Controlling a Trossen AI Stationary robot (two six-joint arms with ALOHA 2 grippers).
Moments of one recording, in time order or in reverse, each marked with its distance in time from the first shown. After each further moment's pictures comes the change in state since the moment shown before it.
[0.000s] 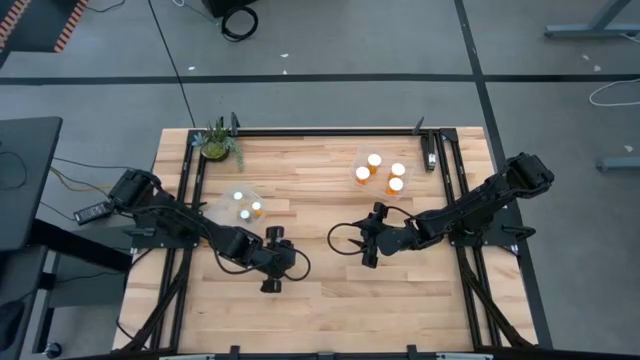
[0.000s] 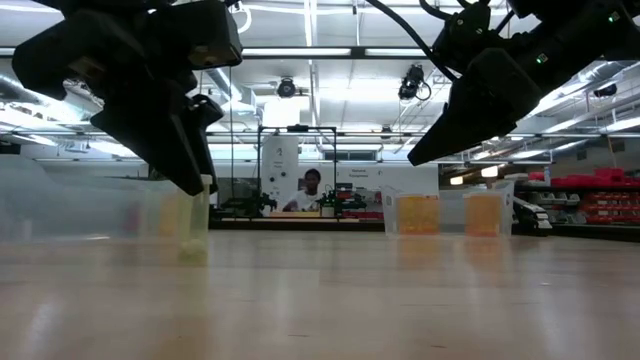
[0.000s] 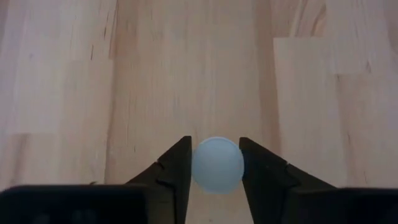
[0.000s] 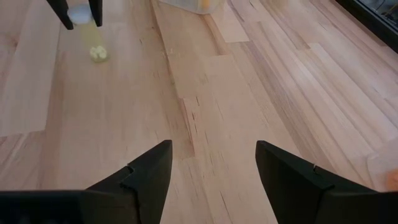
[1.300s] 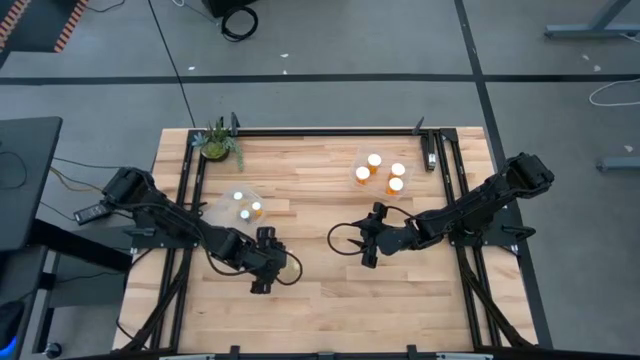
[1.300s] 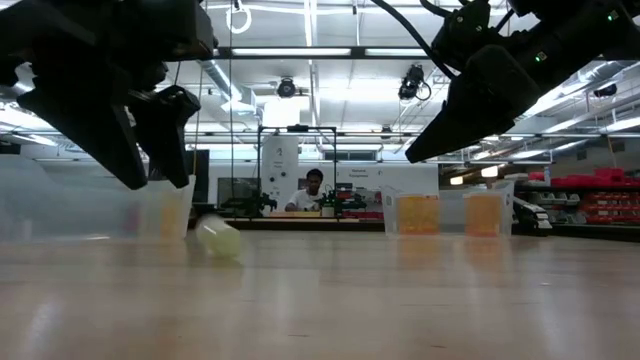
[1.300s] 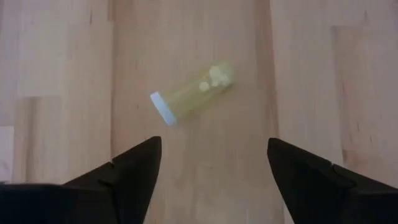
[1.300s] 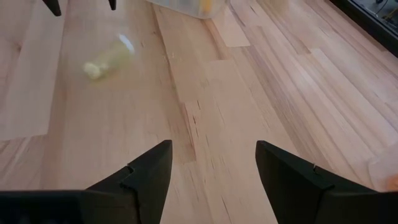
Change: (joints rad) left arm -0.040 -0.060 -0.001 -0.157 0.002 -0.023; right arm 0.000 0.000 0.000 0.017 0.000 -0.011
